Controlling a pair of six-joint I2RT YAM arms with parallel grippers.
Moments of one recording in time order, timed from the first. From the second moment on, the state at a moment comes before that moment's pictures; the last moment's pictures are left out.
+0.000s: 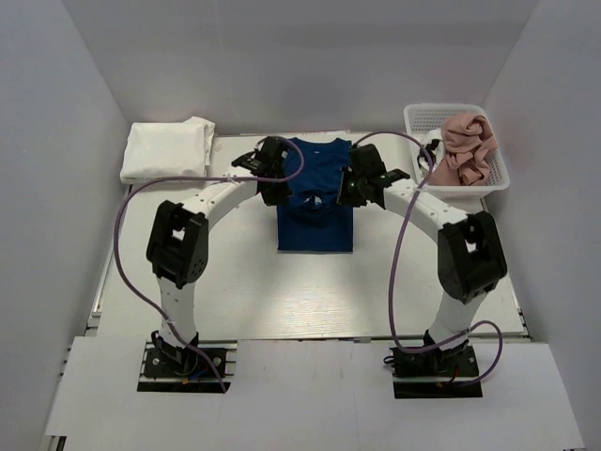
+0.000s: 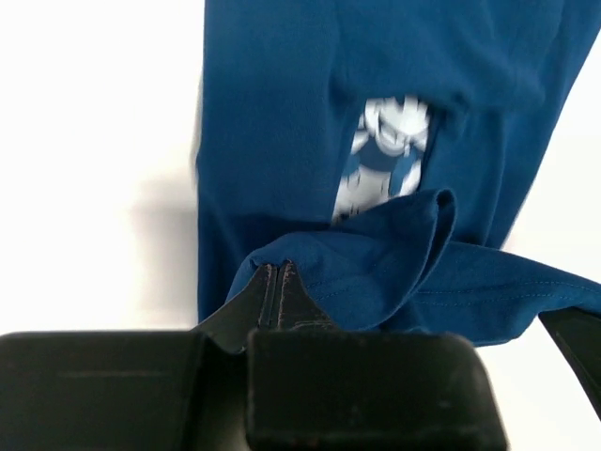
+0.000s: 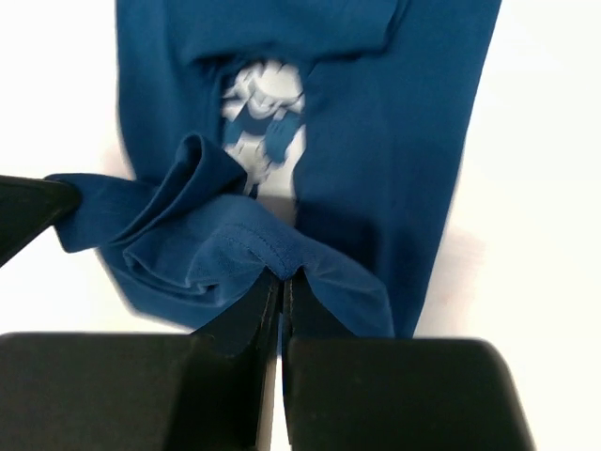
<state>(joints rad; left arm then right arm) -0.51 1.97 1.62 -0.65 -0.08 -0.71 0.48 1.77 1.34 -0.40 -0.06 0.51</state>
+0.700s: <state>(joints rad) -0.34 2.27 2.00 -0.65 0.01 -0.61 0.38 2.00 1.48 -0.26 -0.12 0.45</state>
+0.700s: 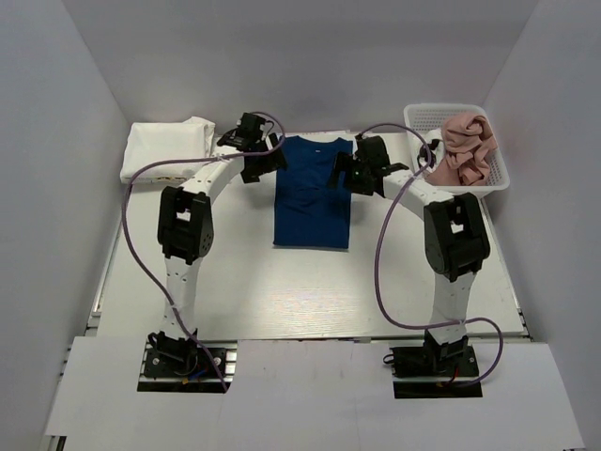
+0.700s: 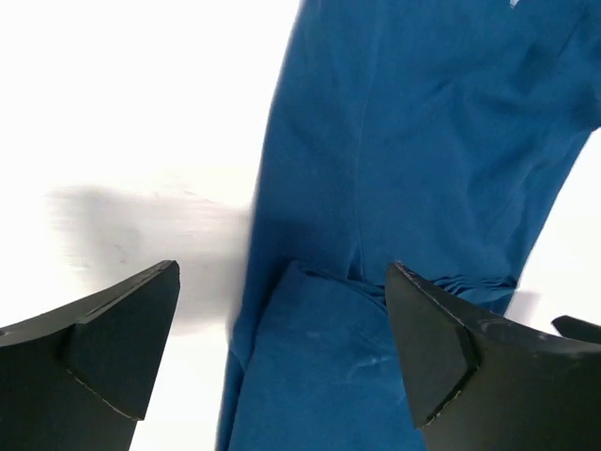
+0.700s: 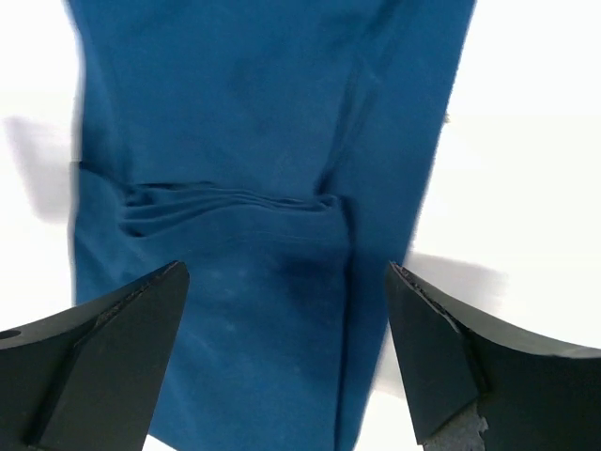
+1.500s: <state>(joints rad) -0.37 1.82 1.11 -0.35 0.35 -0.51 0.39 1.67 0.89 -0.12 -0.38 0.51</state>
